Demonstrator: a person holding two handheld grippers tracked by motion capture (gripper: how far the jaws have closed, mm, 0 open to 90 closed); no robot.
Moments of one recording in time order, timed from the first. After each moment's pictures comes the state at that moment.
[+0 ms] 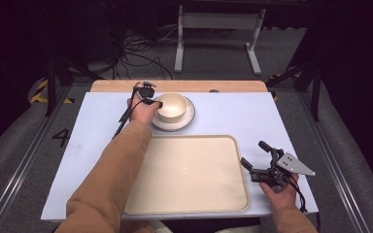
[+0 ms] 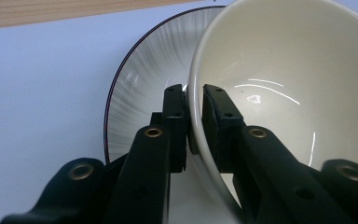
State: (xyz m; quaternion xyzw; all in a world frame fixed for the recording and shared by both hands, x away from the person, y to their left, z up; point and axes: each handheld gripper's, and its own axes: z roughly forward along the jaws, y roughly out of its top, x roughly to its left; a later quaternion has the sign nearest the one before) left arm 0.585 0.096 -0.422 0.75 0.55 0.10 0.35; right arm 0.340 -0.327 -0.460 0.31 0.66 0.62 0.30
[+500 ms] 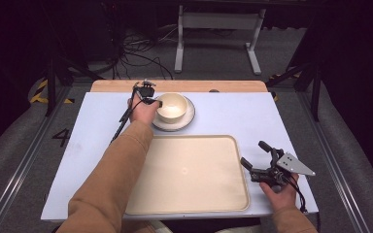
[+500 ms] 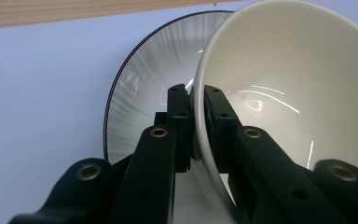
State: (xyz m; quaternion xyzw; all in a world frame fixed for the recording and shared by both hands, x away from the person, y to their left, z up) left arm 0.583 0.093 -0.416 0.75 0.55 0.11 0.35; right arm 0.340 -0.327 -0.460 0.31 0.66 0.62 0.30
